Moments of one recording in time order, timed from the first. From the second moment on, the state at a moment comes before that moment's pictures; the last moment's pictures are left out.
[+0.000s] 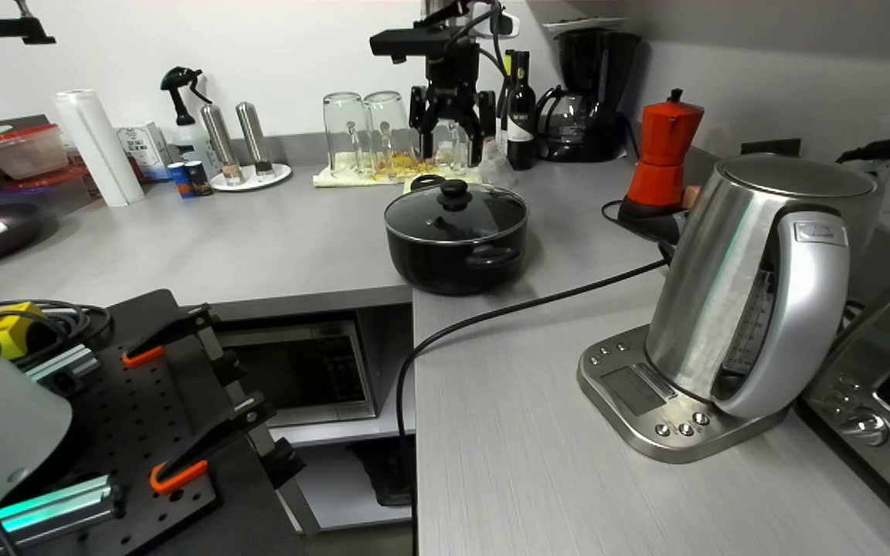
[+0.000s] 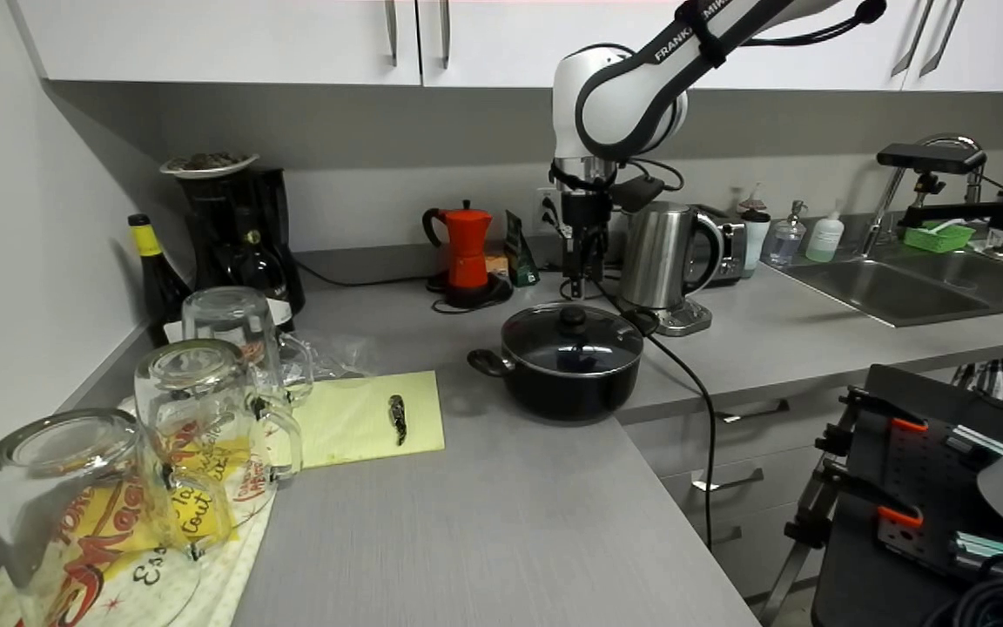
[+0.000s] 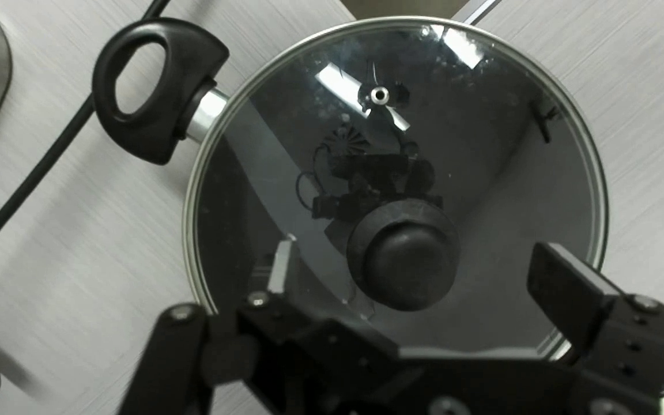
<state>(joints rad) 0.03 0.41 0.04 -1.90 -0.06 2.21 -0.08</state>
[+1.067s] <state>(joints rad) 0.04 0.55 0.06 -1.79 -0.06 2.17 -0.13</state>
